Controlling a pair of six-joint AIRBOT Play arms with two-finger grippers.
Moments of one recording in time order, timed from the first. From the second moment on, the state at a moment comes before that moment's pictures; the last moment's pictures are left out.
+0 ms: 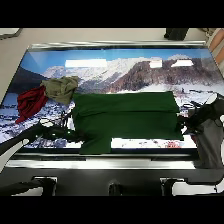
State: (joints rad) left arm -0.12 -1.39 0.64 0.61 -1.01 -1.14; right arm -0.41 -1.57 1.20 -1.43 1.47 1.50
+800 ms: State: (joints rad) left arm -0.12 -1.35 0.67 0.61 -1.00 -1.11; right arm -0.41 -1.58 1.15 -1.44 1.46 1.51
